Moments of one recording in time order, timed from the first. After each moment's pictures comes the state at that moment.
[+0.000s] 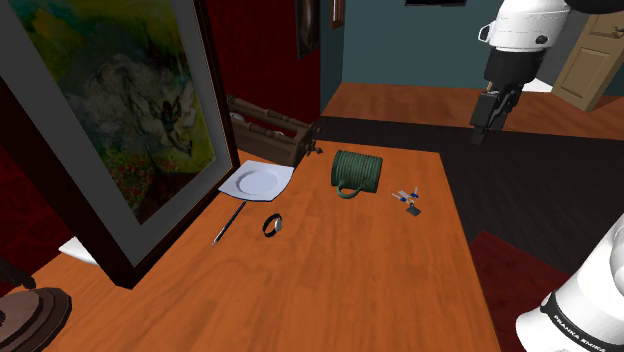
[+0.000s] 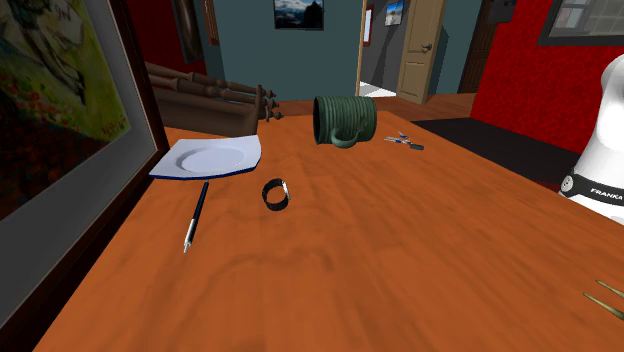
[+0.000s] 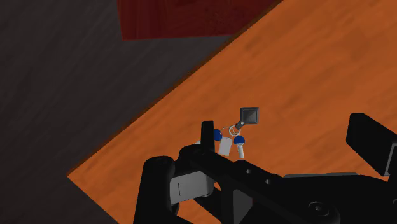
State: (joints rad) arm 0.01 -0.82 0.04 -2.40 -0.01 1.54 0.03
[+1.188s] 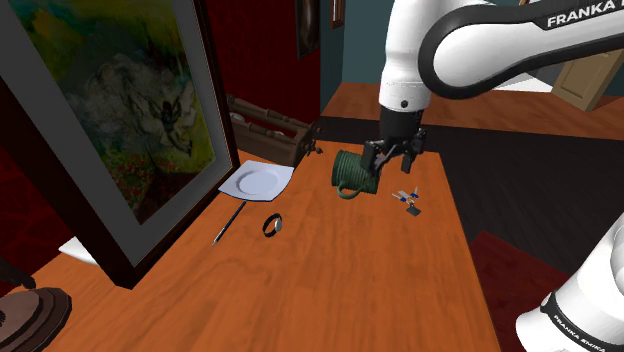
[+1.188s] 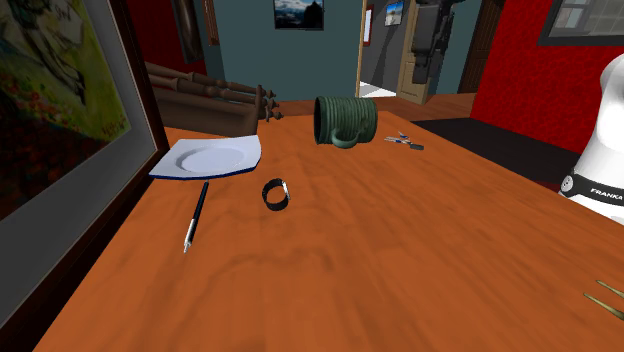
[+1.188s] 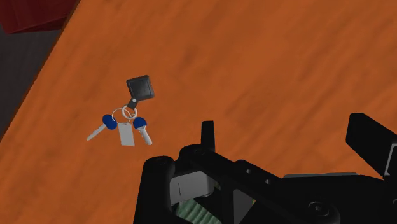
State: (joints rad) arm 0.03 -0.42 0.33 -2.33 0.14 1.91 0.46
